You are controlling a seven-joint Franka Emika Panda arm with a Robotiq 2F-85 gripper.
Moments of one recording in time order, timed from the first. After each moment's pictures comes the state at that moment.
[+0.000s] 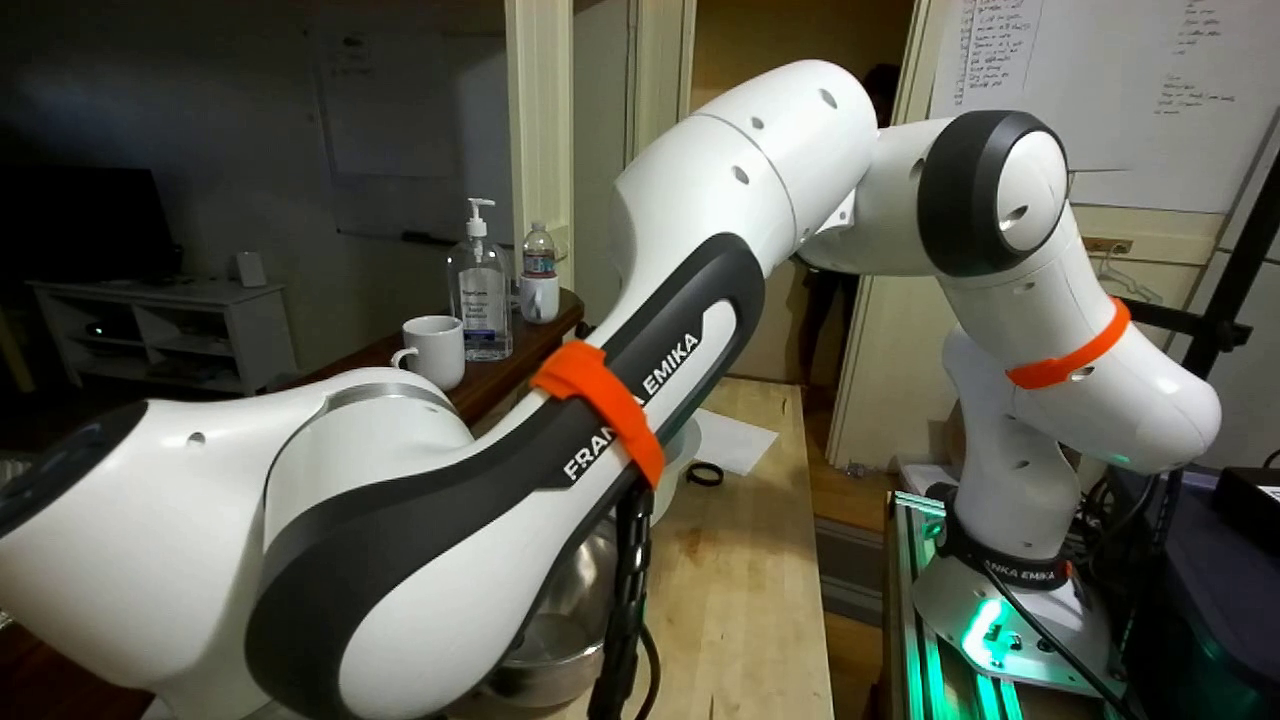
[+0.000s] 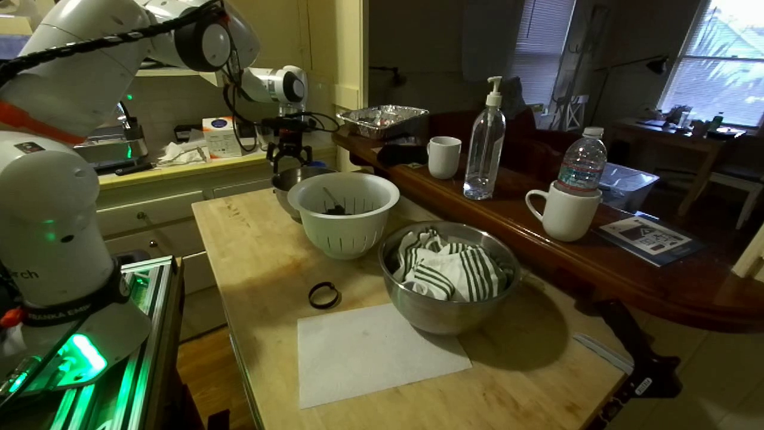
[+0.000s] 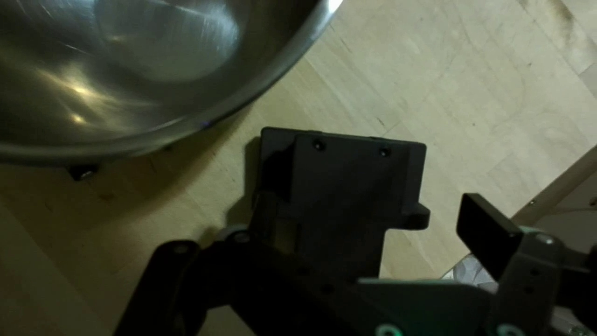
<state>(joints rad) 0.66 0.73 0.26 -1.40 -0.23 1.74 -0.09</state>
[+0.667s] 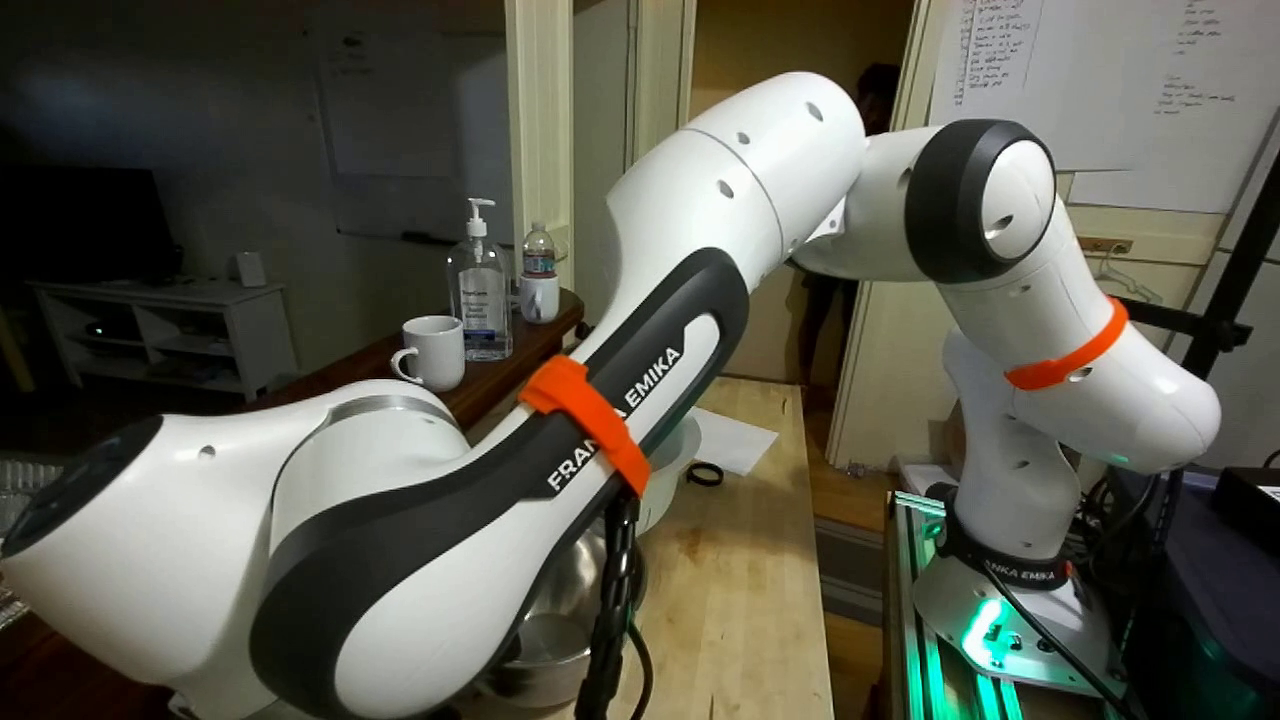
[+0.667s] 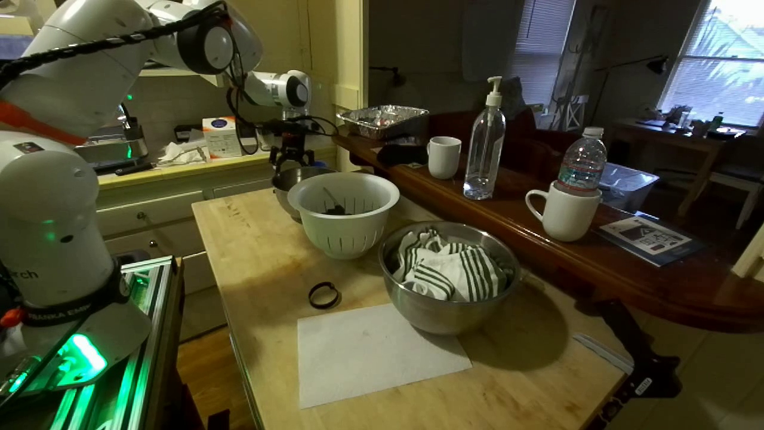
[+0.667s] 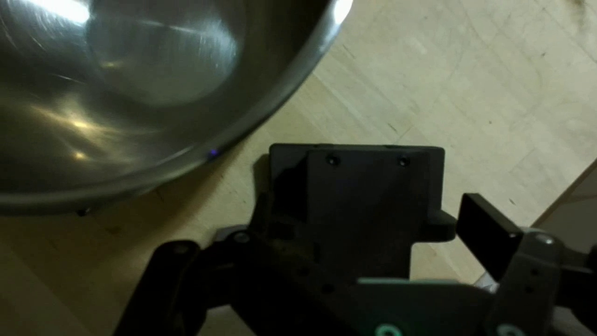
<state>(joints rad) 0.65 0.75 0.25 -1.40 -0.22 1.74 -0.03</state>
